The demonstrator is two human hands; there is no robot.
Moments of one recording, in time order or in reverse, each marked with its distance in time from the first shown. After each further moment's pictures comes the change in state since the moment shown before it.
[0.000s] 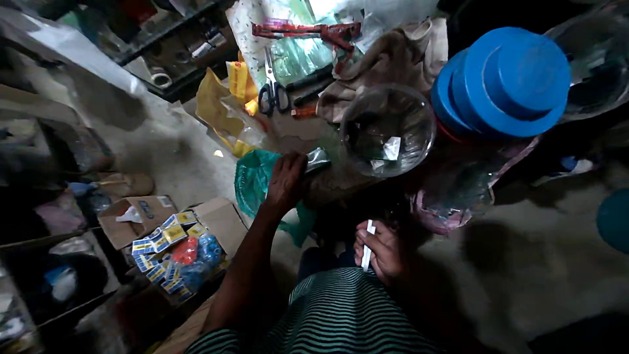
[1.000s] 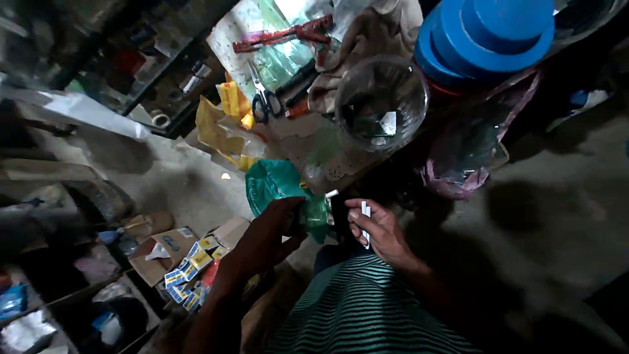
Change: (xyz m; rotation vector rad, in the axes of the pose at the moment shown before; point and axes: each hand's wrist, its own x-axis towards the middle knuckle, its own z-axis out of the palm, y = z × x) left_hand -0.088 0.004 -0.111 -0.224 -0.376 0.196; right_hand 0.007 0.027 0.047 -0.048 0.012 -0.225
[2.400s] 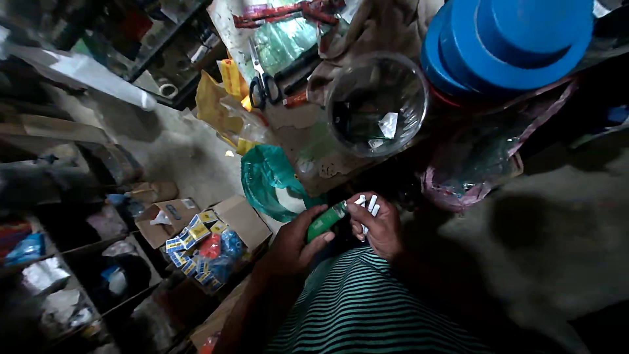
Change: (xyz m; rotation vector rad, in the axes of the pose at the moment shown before) left_hand 0.023 0.057 0.080 -0.357 0.190 -0.050; right_hand 0.018 -0.026 -0.035 0.106 -0.090 -0.012
